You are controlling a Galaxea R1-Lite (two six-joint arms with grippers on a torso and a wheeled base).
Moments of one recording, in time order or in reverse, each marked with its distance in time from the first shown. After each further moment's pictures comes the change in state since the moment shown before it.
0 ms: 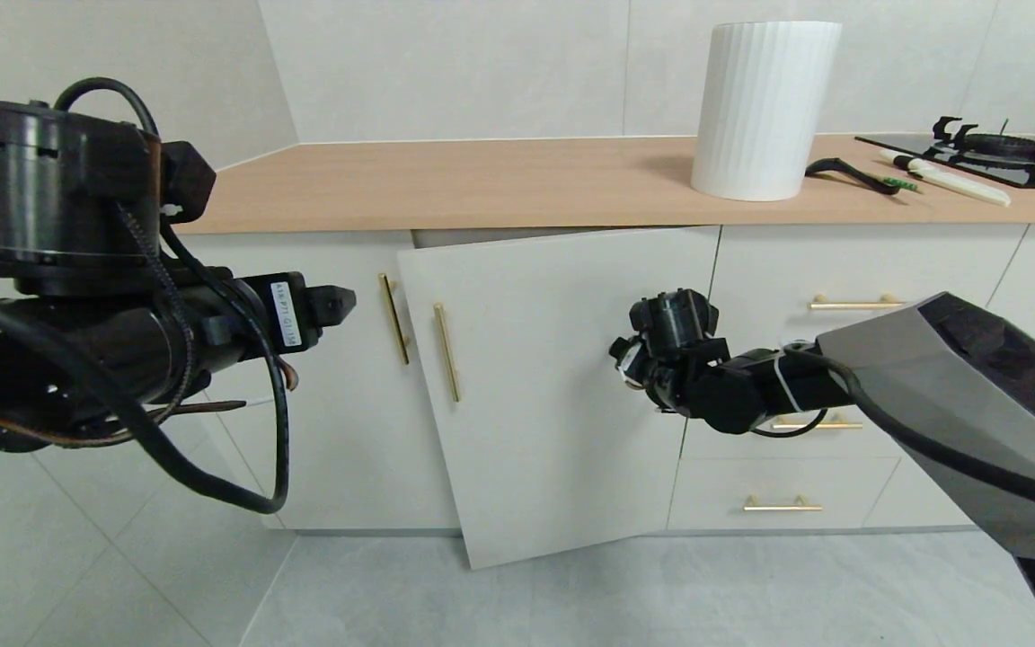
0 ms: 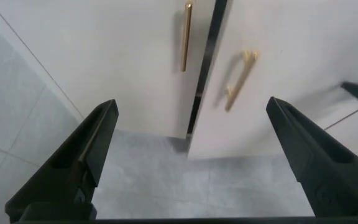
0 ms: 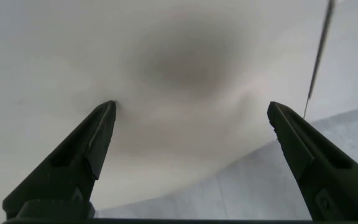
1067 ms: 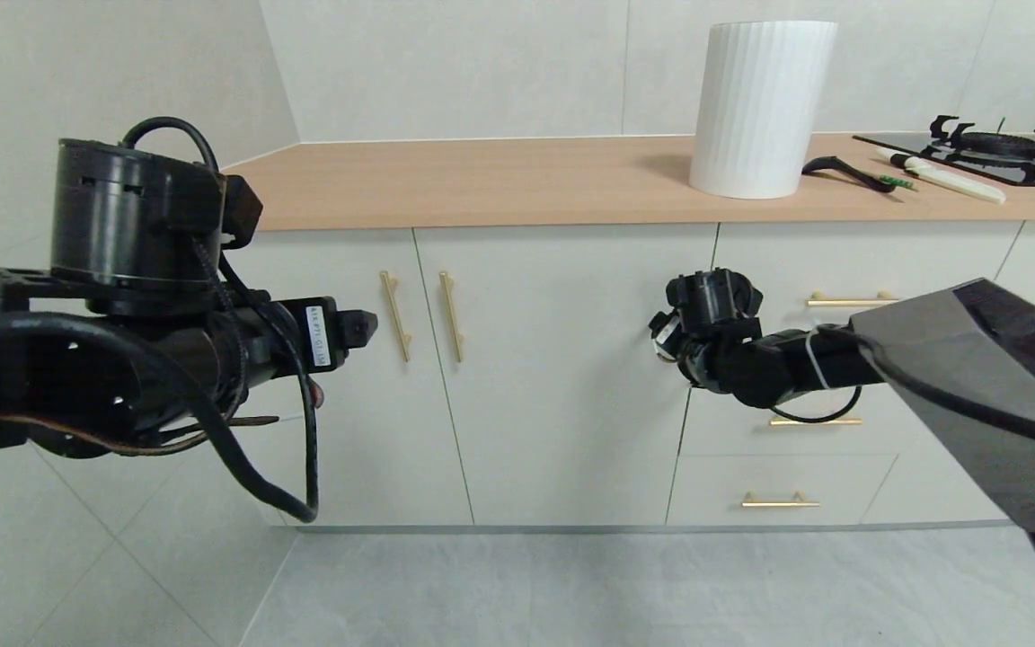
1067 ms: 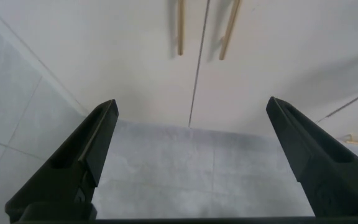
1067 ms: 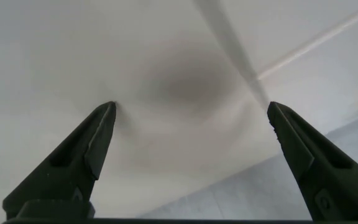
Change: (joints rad) left arm -0.014 0.050 0.012 -0.005 -0.002 0.005; right arm -0.077 -0.031 -0.018 0.005 -0.063 0.040
